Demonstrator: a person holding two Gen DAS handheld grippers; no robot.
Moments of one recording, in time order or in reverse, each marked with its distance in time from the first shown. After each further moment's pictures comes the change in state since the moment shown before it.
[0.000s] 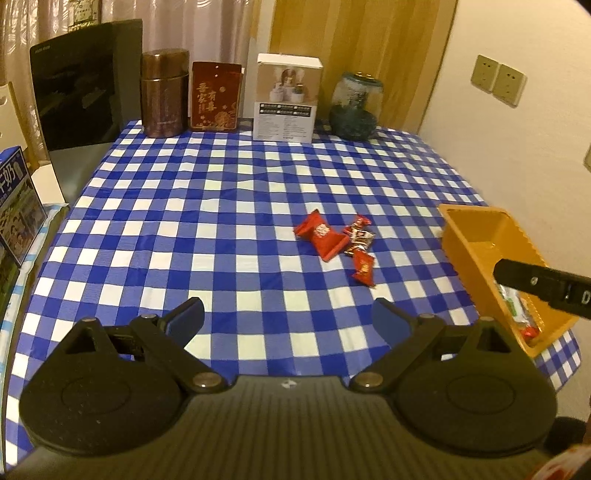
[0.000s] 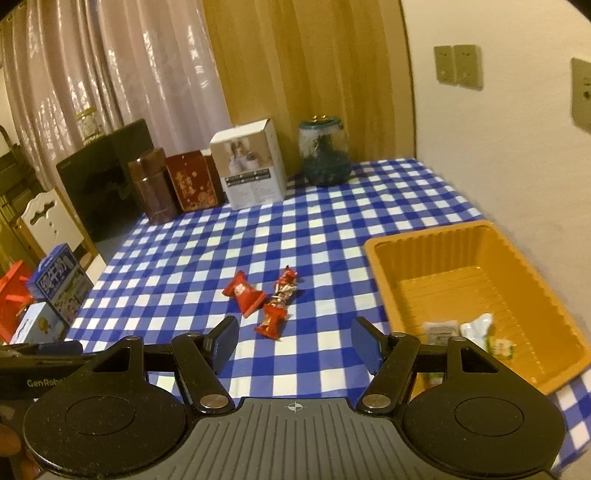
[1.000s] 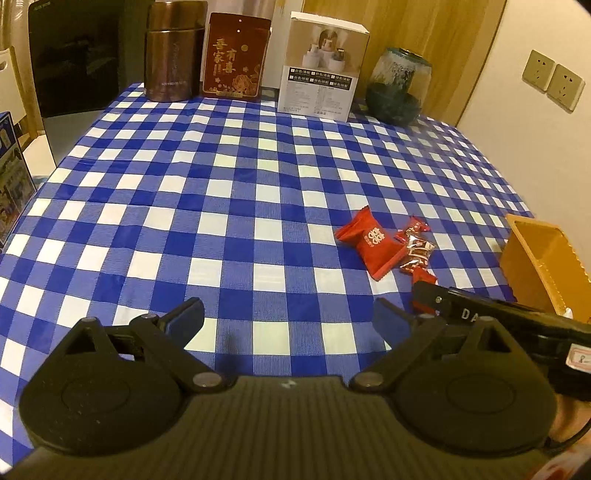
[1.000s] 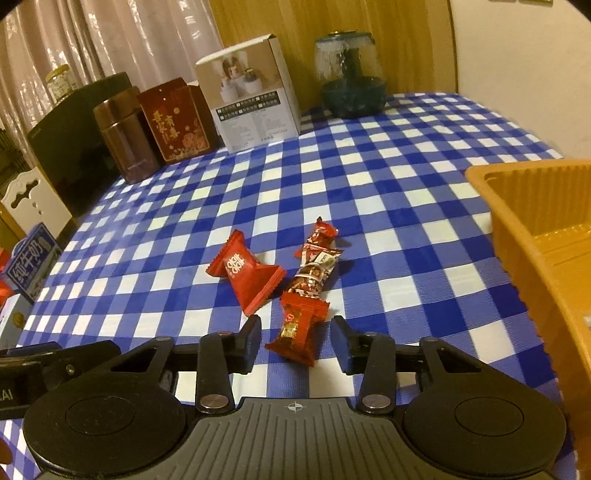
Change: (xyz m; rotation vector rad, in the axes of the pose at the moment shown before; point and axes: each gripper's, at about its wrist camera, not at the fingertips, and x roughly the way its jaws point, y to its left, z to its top) left arm 0.107 0.032 0.015 -0.073 0.057 0.017; right arm 0.180 0.013 -0.014 0.047 0.122 0.027
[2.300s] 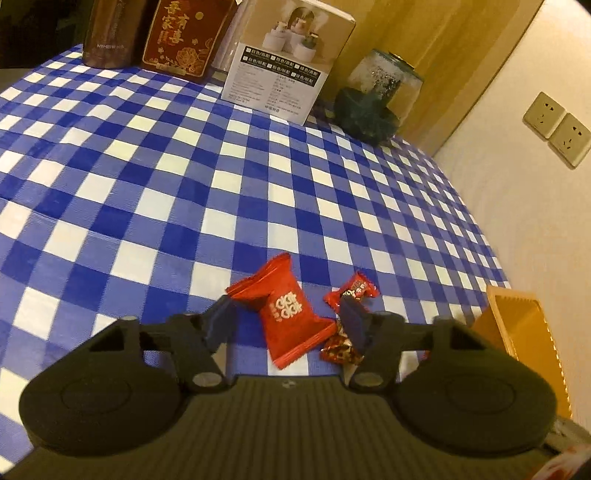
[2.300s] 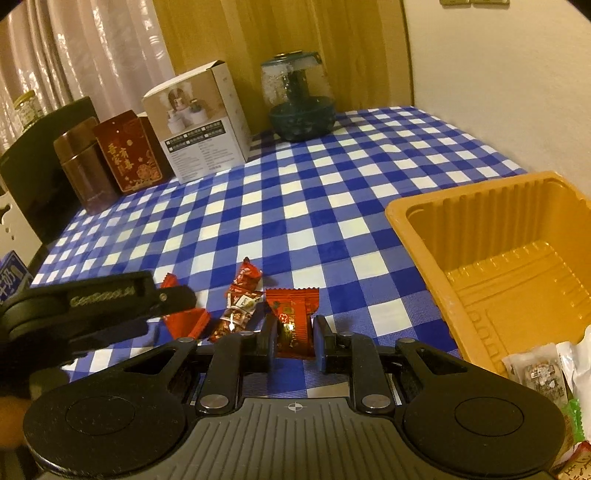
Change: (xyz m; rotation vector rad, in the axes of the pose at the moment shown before) left arm 0.097 -0.050 0.037 -0.174 -0.007 -0.176; right arm -0.016 -0.040 0.019 0.044 -0.056 -0.093
